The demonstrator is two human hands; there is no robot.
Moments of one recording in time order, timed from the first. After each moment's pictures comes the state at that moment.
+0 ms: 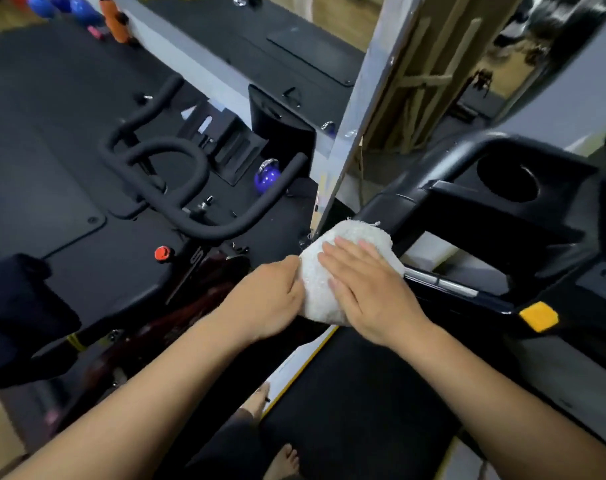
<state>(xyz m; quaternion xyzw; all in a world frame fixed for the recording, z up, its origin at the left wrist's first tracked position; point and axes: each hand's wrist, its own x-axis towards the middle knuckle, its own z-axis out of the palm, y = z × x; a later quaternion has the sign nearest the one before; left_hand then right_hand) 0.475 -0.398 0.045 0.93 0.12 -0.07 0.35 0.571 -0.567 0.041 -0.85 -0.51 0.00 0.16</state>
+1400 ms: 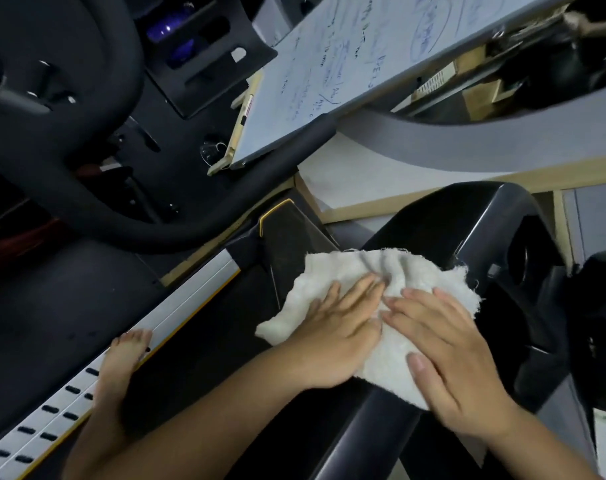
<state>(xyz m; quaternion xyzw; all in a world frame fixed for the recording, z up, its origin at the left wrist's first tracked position) 0.584 -0.370 -0.051 0.66 -0.05 -0.22 0.71 0.642 -0.515 0.079 -0.88 -0.44 0.18 -0.06</state>
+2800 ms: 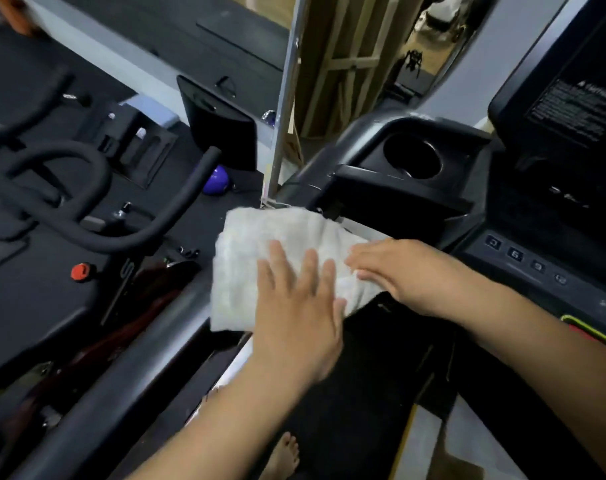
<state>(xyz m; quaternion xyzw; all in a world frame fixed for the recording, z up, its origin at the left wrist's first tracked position) 0.523 -0.559 0.070 0.99 0.08 -0.10 0.10 0.653 -0.697 0.102 -0.86 -0.48 0.16 0.00</state>
